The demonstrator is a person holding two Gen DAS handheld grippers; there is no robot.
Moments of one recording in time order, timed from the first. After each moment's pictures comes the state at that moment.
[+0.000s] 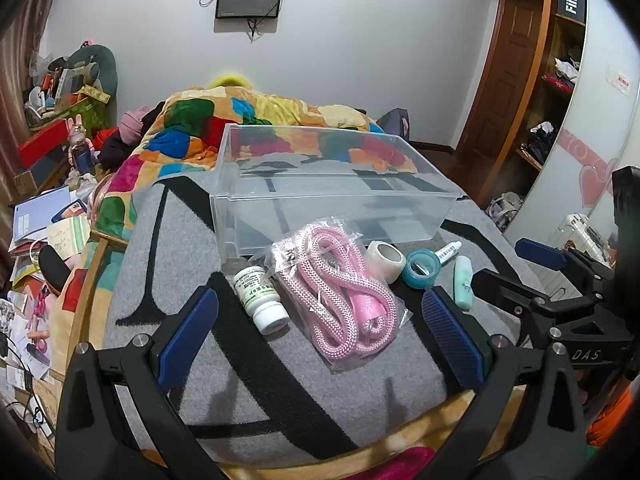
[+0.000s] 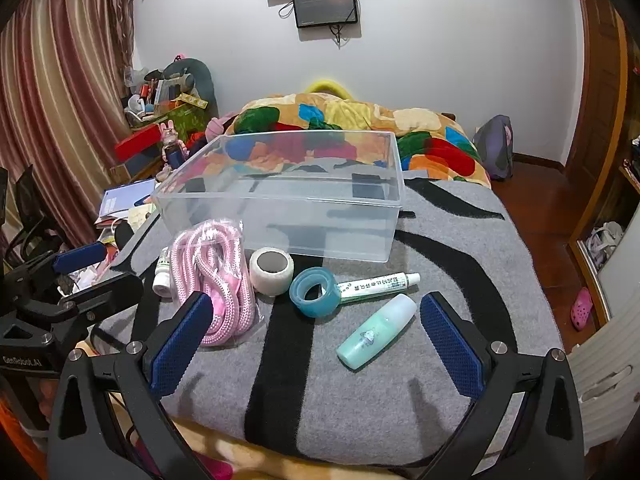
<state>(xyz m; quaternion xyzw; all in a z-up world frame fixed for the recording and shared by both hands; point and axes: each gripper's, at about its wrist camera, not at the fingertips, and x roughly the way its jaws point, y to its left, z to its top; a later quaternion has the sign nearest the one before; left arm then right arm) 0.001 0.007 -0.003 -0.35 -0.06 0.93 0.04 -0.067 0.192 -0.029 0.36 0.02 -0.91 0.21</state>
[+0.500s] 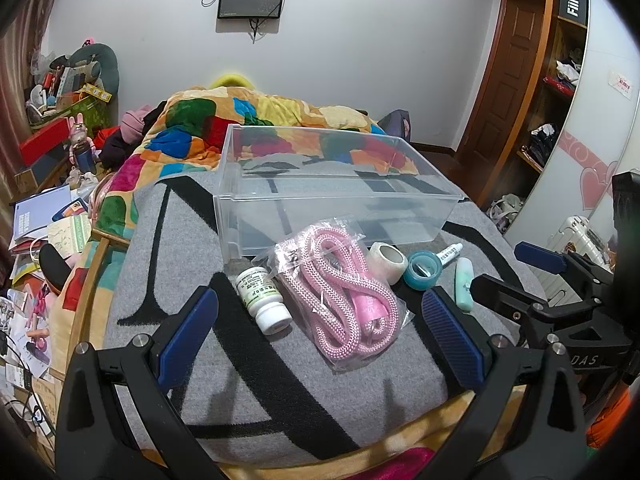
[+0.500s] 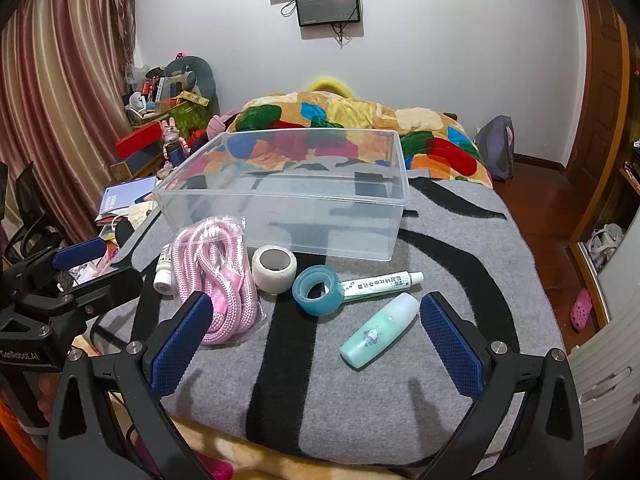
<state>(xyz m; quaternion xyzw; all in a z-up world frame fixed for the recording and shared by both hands) 0.003 0.005 -0.002 -0.35 -0.06 0.93 0.04 -0.067 0.190 -0.029 0.36 0.03 -0.91 0.21</state>
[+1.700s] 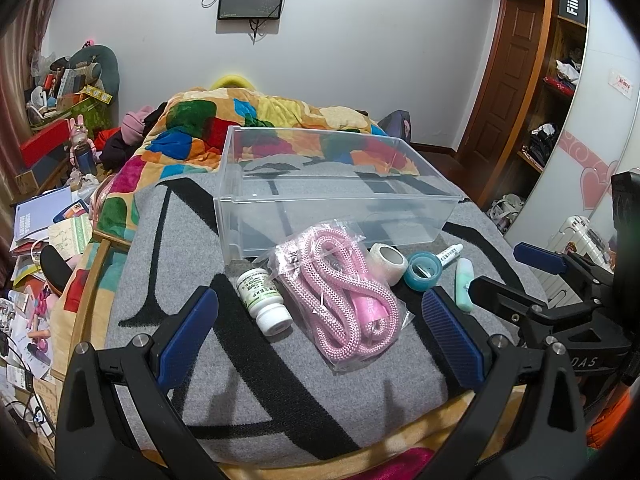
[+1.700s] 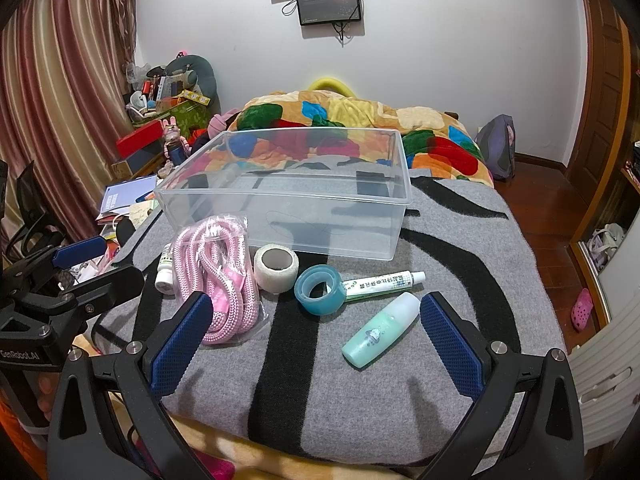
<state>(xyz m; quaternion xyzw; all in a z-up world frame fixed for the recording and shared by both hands) 0.002 0.003 0.000 -0.35 -0.06 0.93 0.04 -0.066 0.189 -0.029 0.36 0.03 -0.91 0.22</state>
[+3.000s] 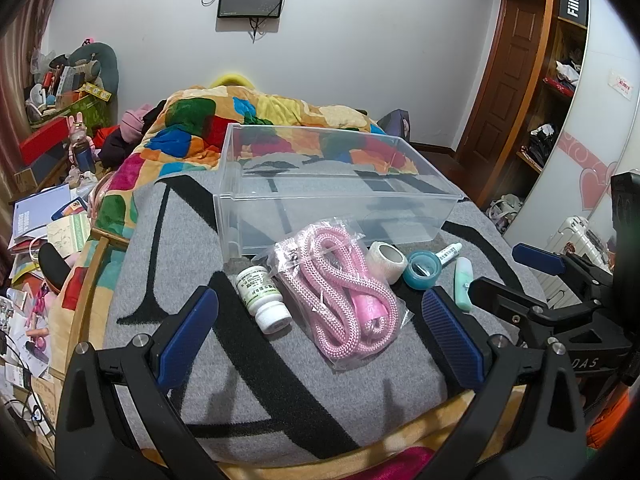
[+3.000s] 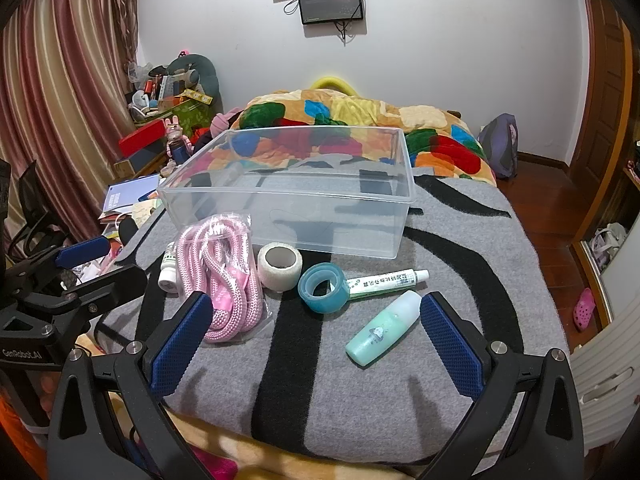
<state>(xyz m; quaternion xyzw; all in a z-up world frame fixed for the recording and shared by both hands) 0.002 0.003 0.000 -0.36 -0.06 0.93 0.04 -0.064 0.186 -0.031 0.36 0.03 -0.91 0.22</state>
